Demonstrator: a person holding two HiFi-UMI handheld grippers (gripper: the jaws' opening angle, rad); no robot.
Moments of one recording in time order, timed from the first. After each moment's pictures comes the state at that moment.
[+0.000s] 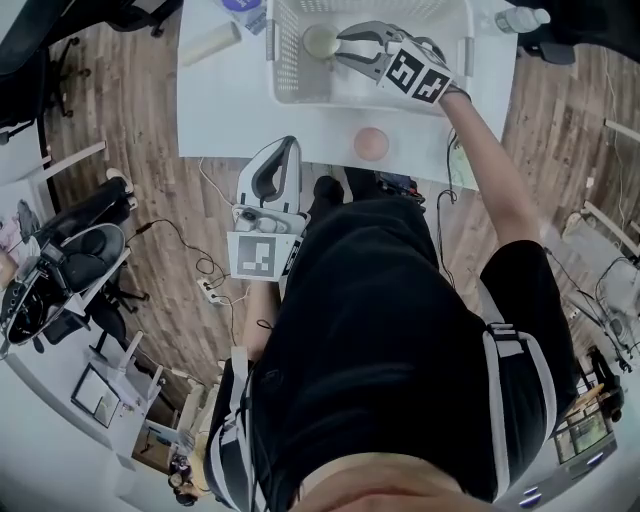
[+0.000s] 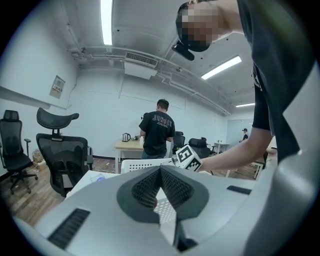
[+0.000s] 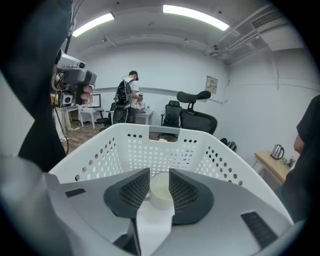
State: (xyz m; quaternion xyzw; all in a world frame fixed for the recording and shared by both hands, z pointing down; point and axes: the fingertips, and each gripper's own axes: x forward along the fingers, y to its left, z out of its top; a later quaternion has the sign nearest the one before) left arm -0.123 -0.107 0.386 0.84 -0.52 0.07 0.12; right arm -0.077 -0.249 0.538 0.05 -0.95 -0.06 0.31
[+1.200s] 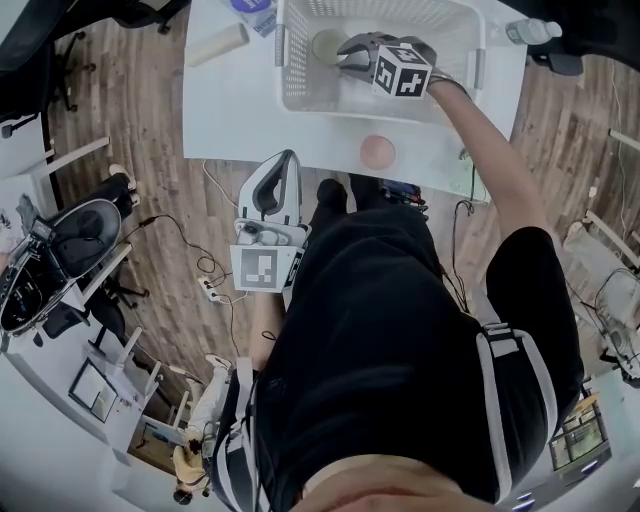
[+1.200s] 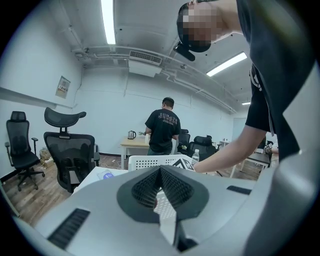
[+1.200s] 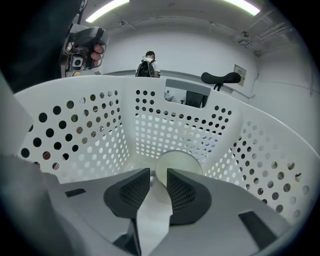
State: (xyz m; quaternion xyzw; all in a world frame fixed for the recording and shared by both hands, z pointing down) left arm -0.139 -0.101 0.398 0.82 -0.55 0.09 0.13; right arm -0.096 -0.242 0.629 -0.07 -0.91 -0.11 0.38
